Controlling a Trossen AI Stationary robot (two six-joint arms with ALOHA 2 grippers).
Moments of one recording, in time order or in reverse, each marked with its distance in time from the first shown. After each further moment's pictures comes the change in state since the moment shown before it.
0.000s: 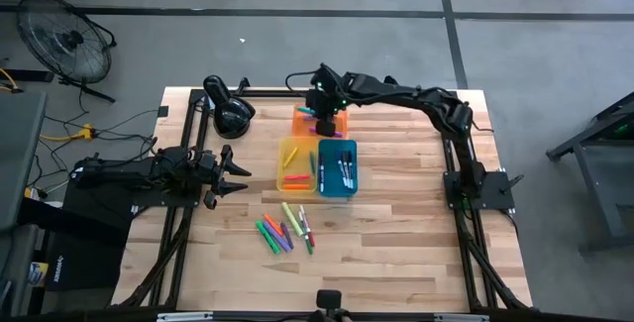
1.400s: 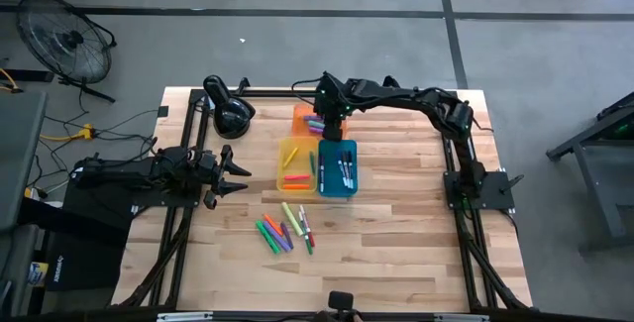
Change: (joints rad) left arm 0.000 0.000 0.000 0.000 0.000 0.000; right arm -0.009 0.000 -0.108 -0.015 0.067 0.053
